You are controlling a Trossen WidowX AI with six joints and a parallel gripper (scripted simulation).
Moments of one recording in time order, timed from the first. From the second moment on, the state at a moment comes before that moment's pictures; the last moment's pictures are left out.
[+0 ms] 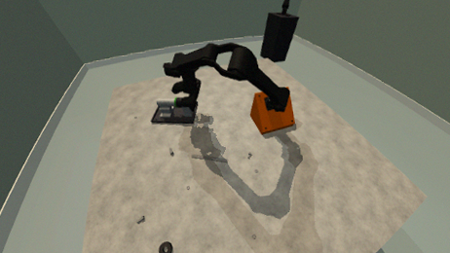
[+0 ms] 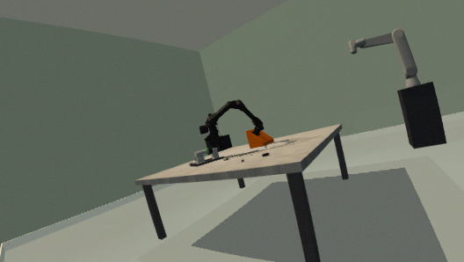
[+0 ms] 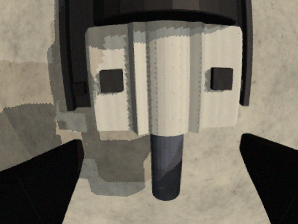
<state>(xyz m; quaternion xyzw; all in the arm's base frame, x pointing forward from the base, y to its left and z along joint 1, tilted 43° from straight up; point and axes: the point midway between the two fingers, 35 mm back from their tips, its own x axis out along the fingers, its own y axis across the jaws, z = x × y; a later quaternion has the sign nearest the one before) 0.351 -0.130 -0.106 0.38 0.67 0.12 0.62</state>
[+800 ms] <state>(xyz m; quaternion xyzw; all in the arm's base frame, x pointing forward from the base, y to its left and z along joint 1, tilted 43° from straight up) 0.352 -0.128 -0.108 0.38 0.67 0.12 0.62</state>
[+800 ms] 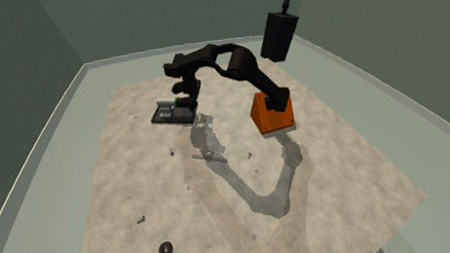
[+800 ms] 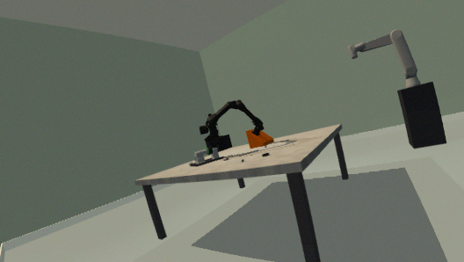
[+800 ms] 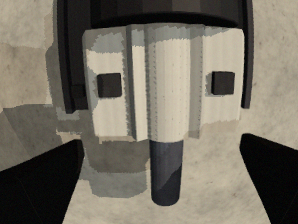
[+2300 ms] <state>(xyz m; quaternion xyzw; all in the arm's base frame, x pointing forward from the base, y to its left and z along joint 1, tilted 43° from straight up) 0.352 -0.118 -0.119 0.38 0.67 0.12 0.62</state>
